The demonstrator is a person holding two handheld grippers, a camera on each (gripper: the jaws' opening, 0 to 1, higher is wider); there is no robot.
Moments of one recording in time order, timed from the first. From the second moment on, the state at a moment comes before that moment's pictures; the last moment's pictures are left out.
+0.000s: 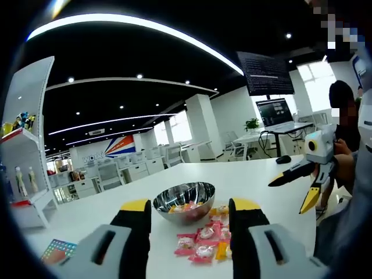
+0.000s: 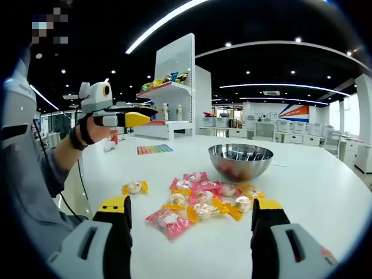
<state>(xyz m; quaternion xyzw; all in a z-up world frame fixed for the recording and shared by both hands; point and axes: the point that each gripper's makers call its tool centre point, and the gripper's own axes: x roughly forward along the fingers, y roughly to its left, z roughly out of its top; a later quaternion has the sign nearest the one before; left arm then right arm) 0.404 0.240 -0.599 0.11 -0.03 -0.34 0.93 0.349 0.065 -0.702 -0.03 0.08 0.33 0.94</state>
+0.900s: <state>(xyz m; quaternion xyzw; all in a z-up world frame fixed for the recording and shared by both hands) 0.401 0.247 -0.579 0.09 -0.07 -0.31 0.94 0.347 0.063 -0.701 -0.03 0.07 0.33 0.94</state>
